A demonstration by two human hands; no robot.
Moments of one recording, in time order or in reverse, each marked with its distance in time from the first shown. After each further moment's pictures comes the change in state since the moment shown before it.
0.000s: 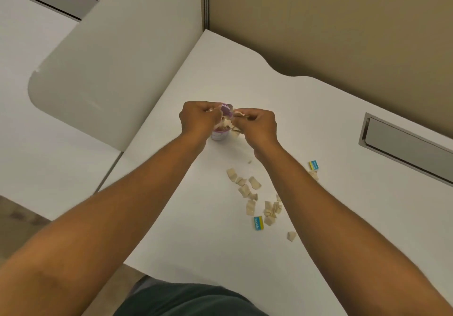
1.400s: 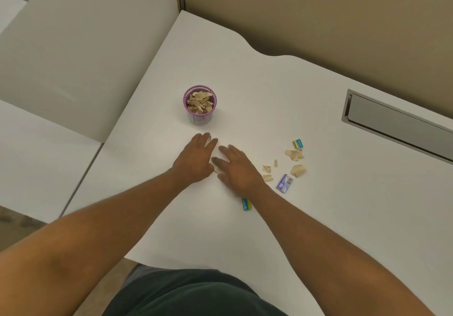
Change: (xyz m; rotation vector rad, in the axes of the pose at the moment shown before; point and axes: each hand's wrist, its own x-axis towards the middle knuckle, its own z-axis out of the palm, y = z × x) left_hand -0.028 -0.136 0.009 1.230 -0.551 0.570; right_hand -0.057 0.155 -0.026 -1.150 -0.501 -0.479
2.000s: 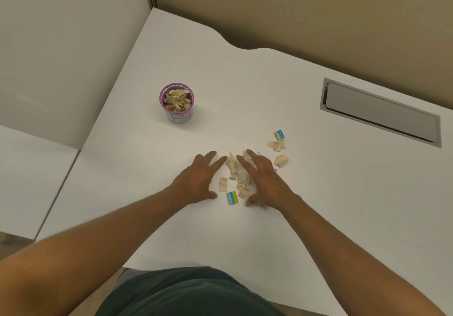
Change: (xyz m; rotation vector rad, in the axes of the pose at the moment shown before) left_hand -0.024 0.045 0.031 -0.015 -0.154 0.160; right_hand -0.098 0.062 -0.016 0.090 -0.098 0.235
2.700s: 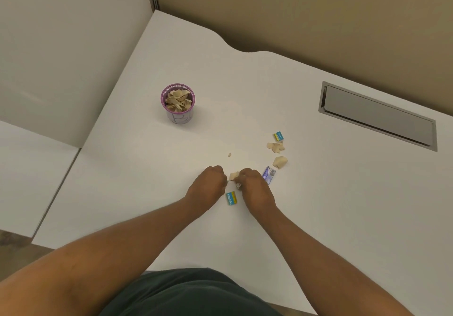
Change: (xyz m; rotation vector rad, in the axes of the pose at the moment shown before) left_hand 0.009 0.043 0.017 -0.029 0.069 -0.096; right_hand 0.007 -0.031 0.041 0.110 0.200 0.154
